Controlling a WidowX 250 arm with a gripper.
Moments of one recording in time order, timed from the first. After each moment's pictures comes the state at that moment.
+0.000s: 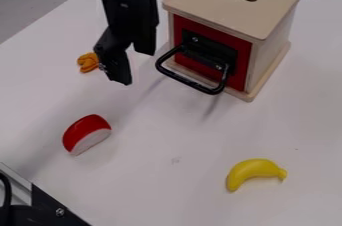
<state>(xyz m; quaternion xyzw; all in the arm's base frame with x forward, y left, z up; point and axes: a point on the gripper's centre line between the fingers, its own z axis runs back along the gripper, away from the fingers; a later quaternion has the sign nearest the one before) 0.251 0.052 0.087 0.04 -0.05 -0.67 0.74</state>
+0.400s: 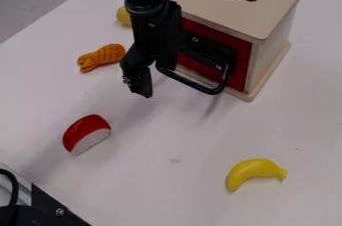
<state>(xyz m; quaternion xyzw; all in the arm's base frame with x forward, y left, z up) 0.266 0.033 0.061 0.03 -0.04 -0.70 0.71</state>
